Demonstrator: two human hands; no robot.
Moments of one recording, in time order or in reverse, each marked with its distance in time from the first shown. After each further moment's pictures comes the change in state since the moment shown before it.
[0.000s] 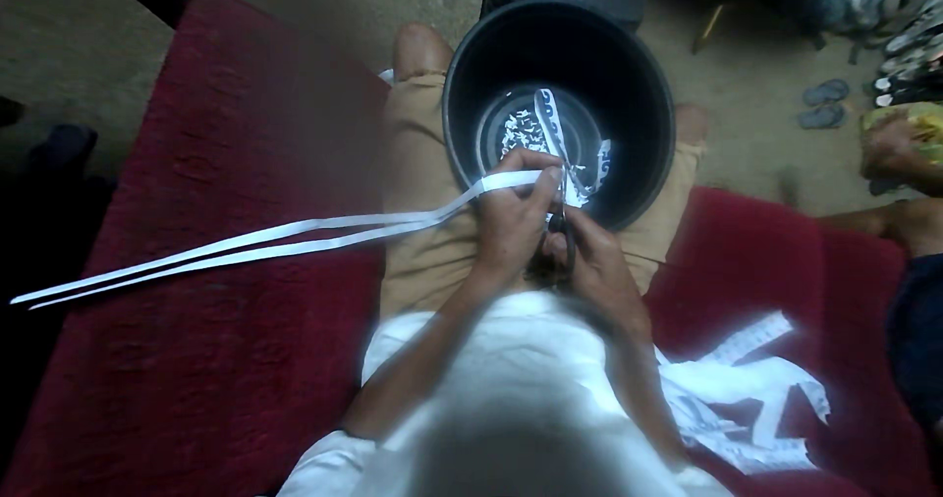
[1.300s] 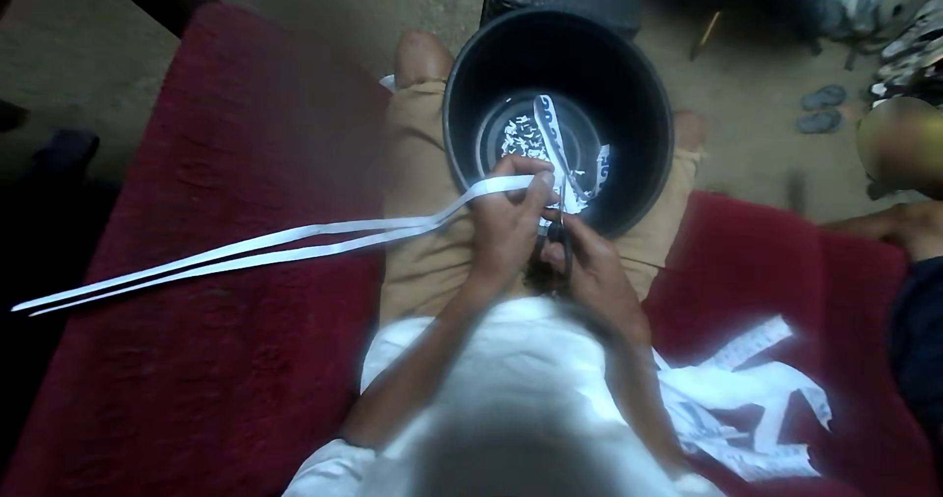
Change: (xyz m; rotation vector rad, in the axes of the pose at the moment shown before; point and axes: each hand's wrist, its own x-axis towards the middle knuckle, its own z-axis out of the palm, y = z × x) left_hand -0.001 0.000 -0.004 0.029 0.034 -0.019; right_hand -0.002 0.002 0.000 -0.011 -0.027 0.056
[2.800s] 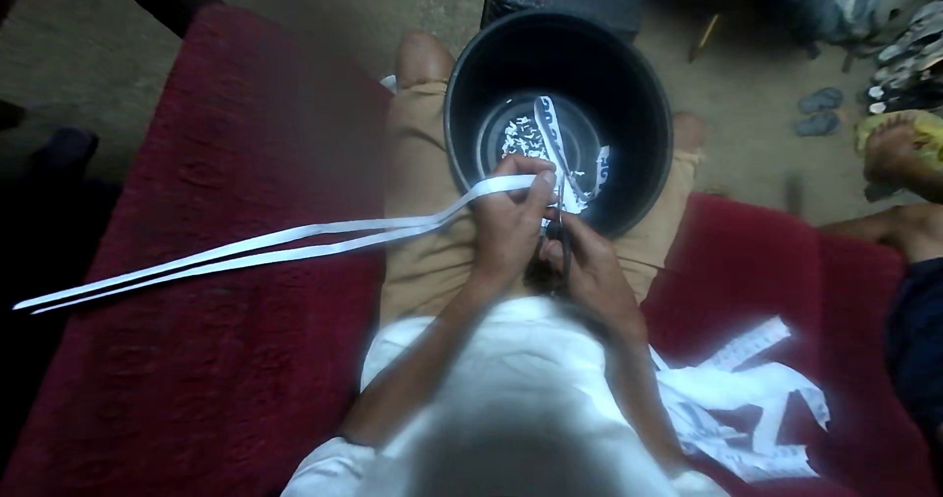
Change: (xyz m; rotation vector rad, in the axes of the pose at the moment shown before) left_hand 0.002 0.000 0.003 0.000 0.019 -0.006; right_hand 0.004 0.000 0.003 -0.018 0.014 -0.038
